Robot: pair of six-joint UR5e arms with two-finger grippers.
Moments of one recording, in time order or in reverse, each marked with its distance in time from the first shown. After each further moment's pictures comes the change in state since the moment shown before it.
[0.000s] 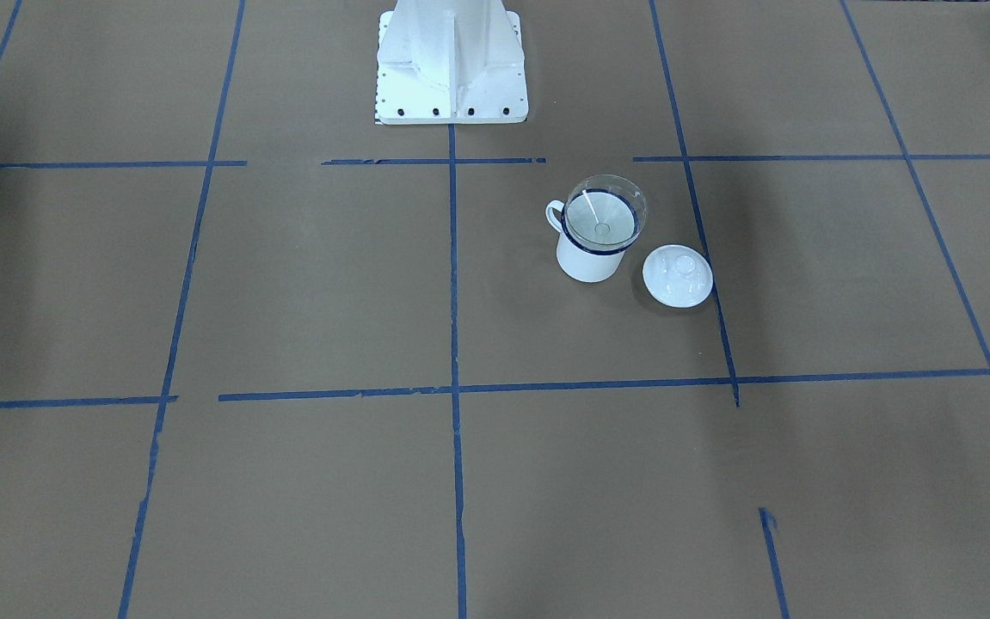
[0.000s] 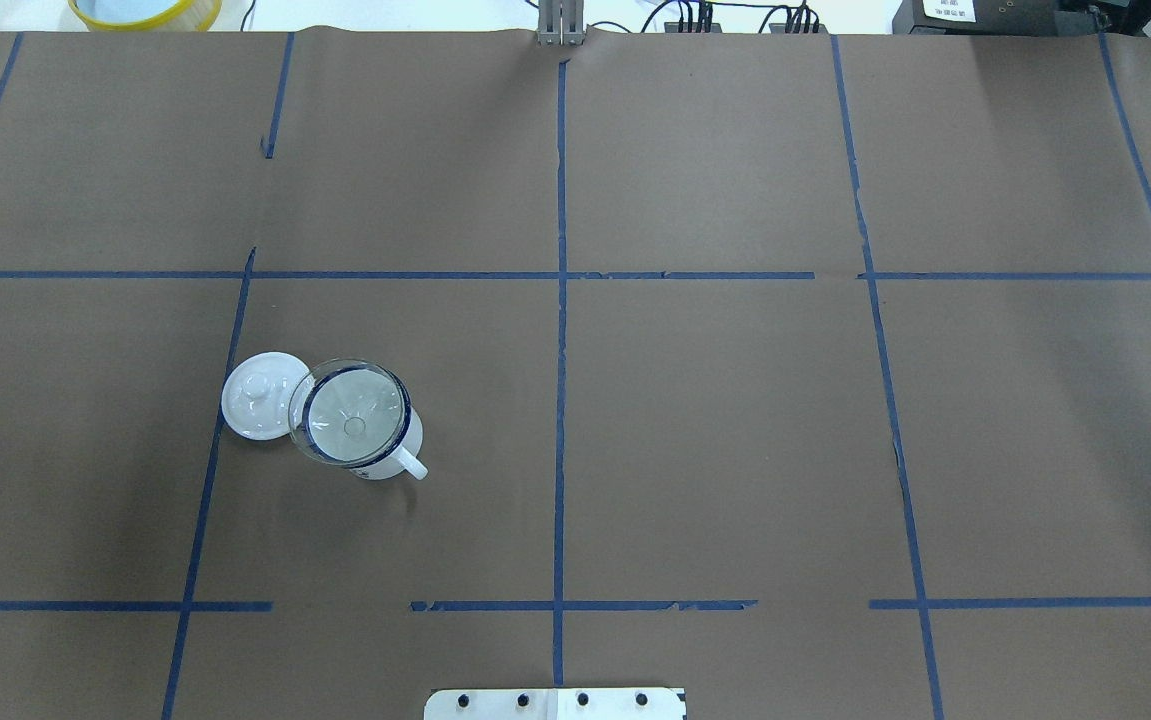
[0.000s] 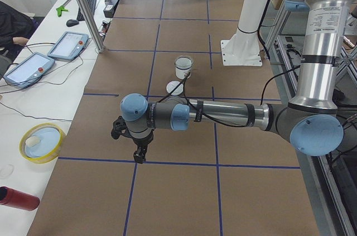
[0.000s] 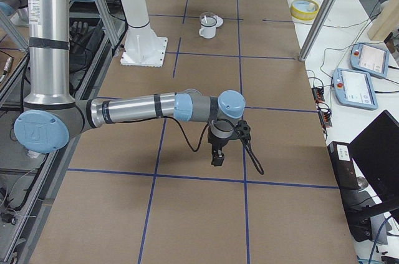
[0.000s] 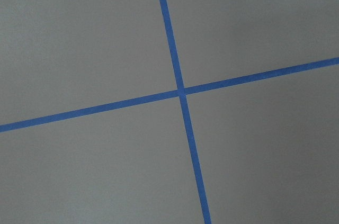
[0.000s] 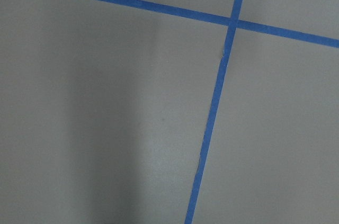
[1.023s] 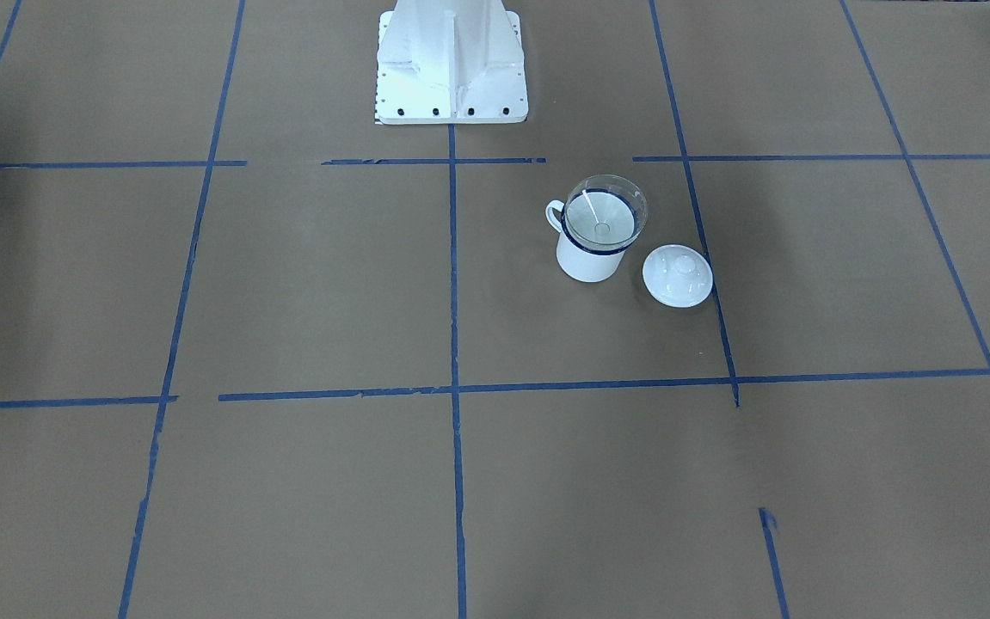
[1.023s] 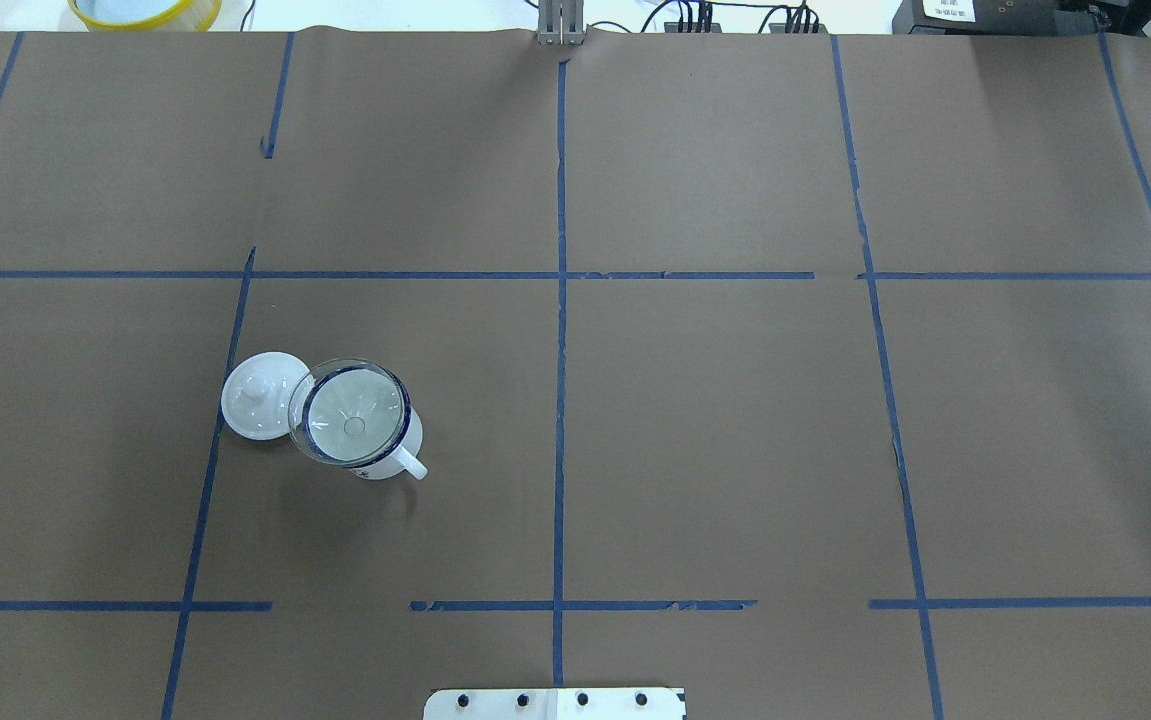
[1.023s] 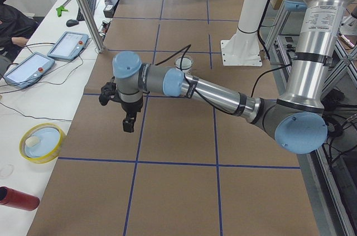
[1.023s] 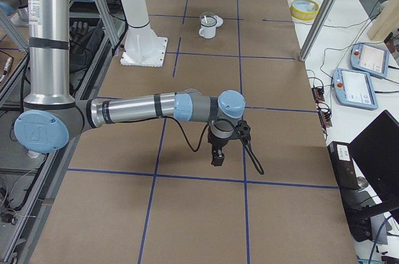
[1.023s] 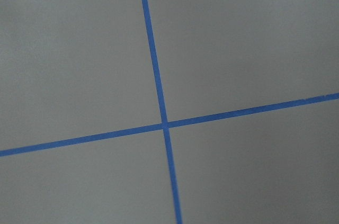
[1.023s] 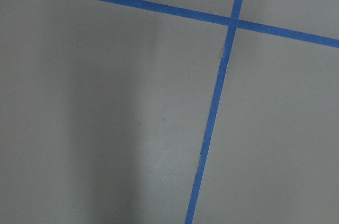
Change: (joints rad) left arm 0.010 -0.130 -0.244 0.191 0.012 -0.244; right arm 0.000 0.000 0.001 0.000 0.000 0.000
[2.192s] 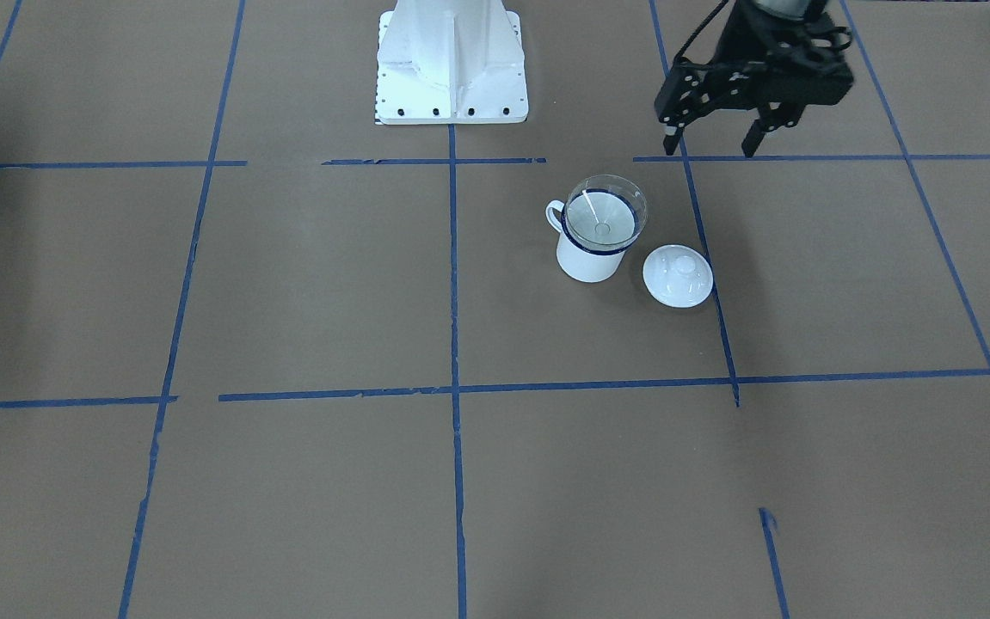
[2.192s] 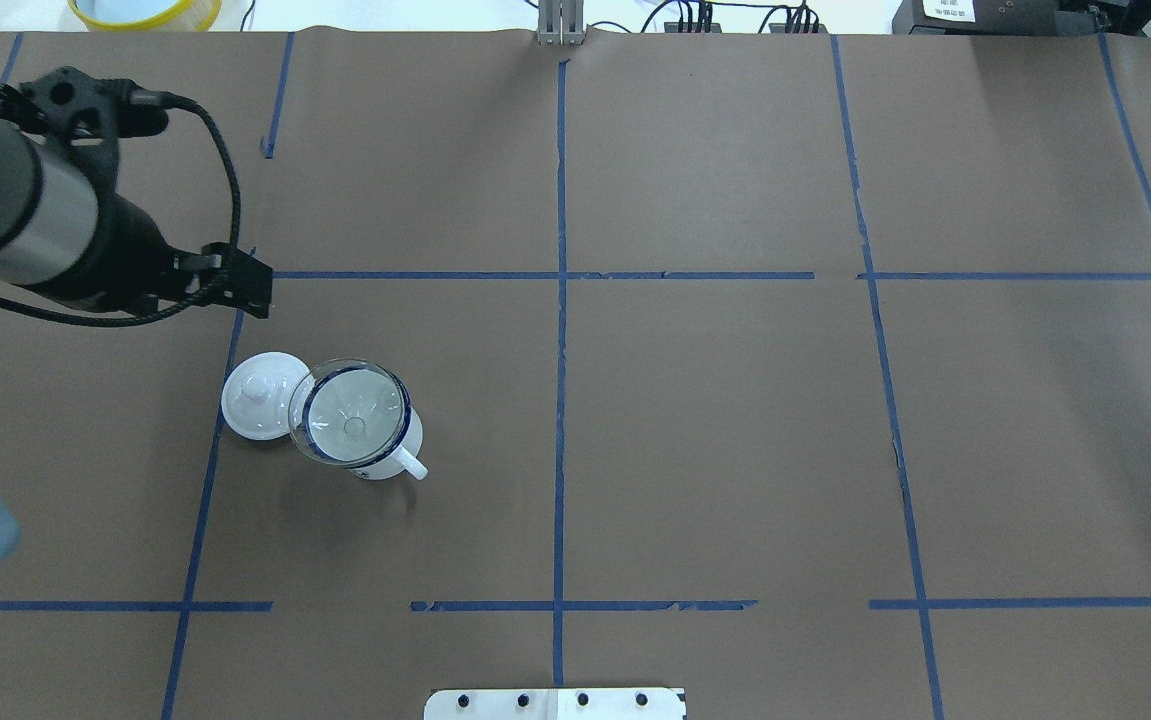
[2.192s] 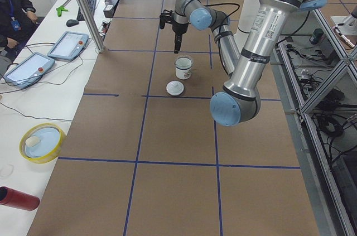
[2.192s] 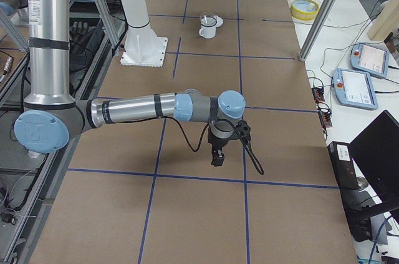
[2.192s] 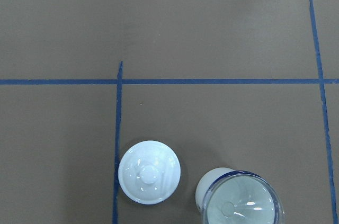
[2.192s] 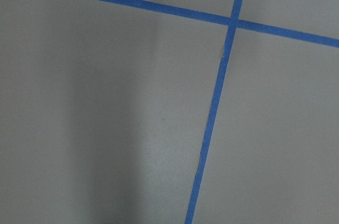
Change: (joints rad) left arm 0.796 -0.239 -0.398 0.094 0.365 -0.968; right arm 0.000 0.000 -0.001 0.000 0.000 0.000
